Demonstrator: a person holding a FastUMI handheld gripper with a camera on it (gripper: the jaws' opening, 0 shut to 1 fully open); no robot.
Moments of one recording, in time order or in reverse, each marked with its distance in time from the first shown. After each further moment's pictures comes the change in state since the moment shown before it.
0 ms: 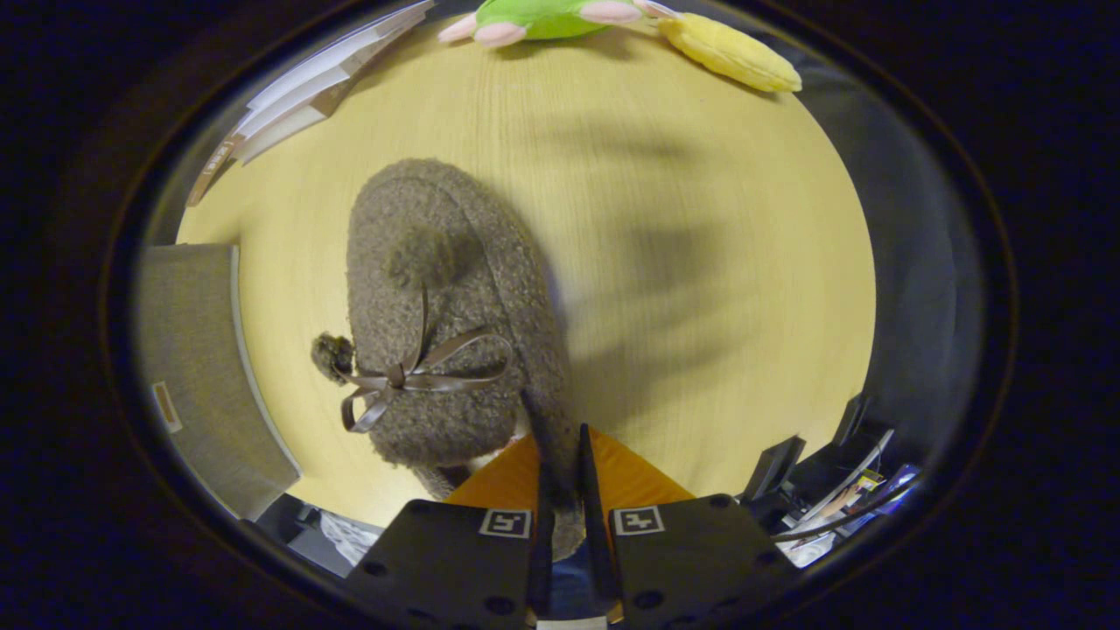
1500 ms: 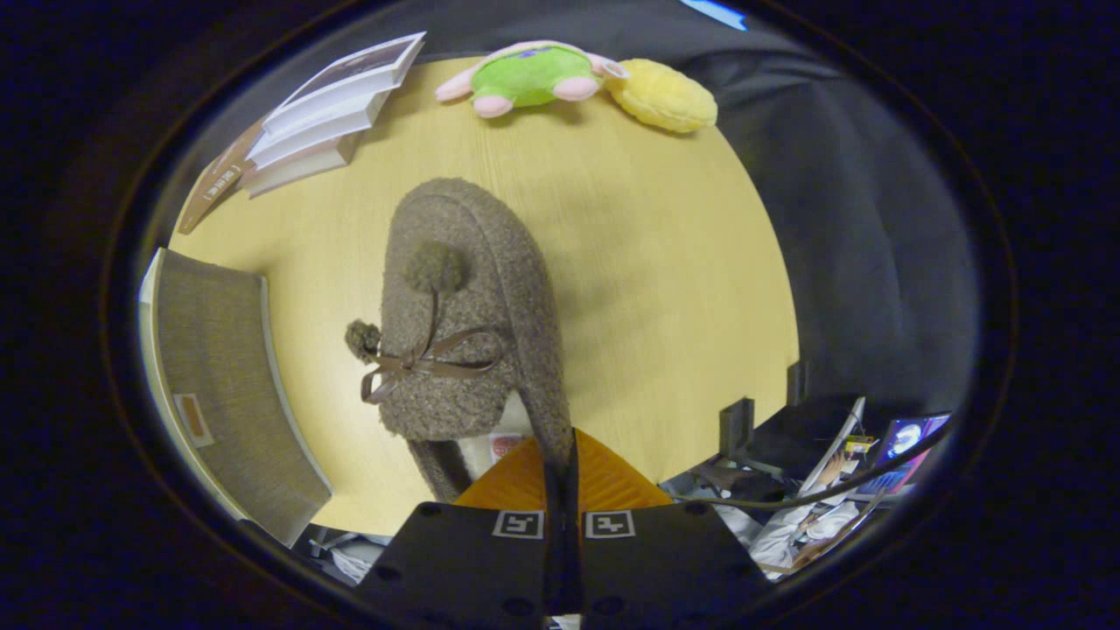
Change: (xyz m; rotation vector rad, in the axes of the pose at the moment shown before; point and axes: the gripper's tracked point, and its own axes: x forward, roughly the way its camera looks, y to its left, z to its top) arm -0.094 0.015 -0.015 0.103 -0.188 -0.193
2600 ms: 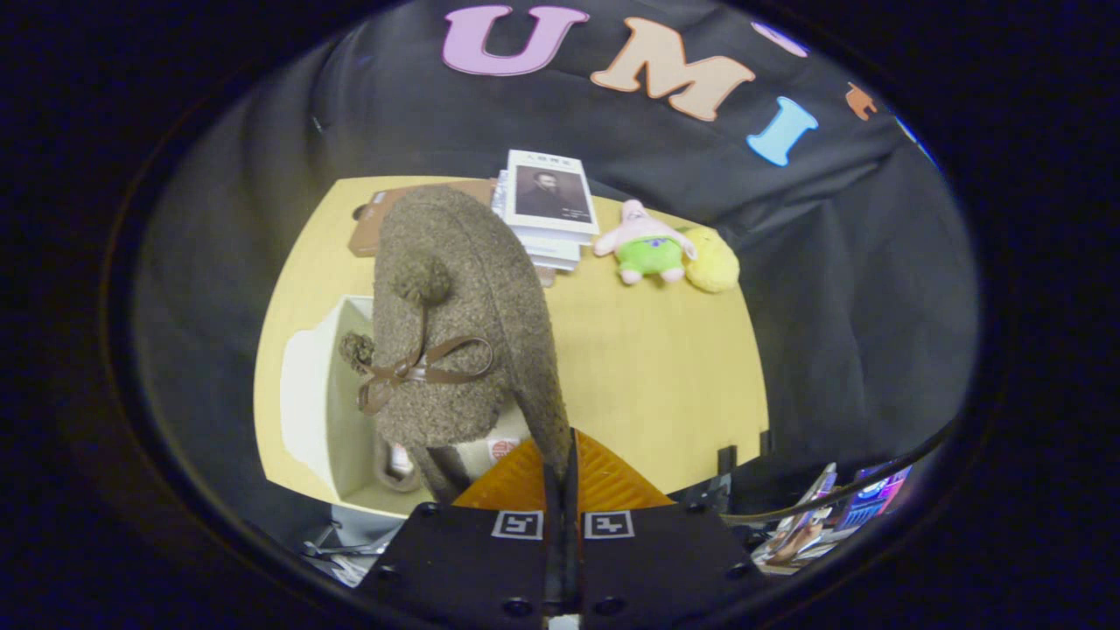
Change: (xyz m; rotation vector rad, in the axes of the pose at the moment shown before) arm -0.246 0.178 0.008 -0.145 -0.350 0.071
